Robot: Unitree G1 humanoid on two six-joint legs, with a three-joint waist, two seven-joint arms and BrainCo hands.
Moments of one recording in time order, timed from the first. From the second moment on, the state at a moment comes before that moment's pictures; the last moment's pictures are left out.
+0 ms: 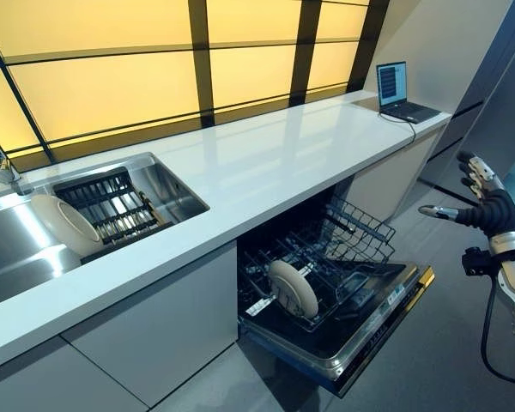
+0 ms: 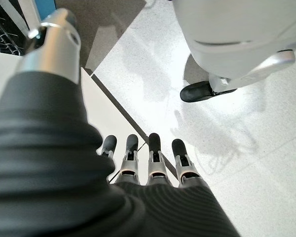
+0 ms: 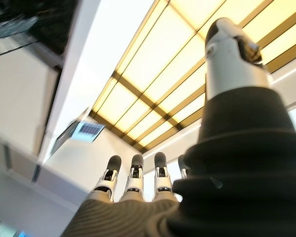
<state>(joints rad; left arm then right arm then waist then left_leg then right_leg) 0.07 0.28 -0.13 1.13 -0.14 -0.07 0.02 -0.22 -0.86 -0.19 -0.12 0.27 0.09 -0.04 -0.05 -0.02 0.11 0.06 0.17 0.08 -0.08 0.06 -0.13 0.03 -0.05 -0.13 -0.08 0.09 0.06</state>
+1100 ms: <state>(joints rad) -0.01 0.36 -0.16 1.16 -0.13 -0.07 -0.02 -0.44 -0.76 0.05 -0.07 0.33 0.06 -0.07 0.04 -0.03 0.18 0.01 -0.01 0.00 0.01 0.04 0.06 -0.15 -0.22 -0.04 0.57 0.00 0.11</state>
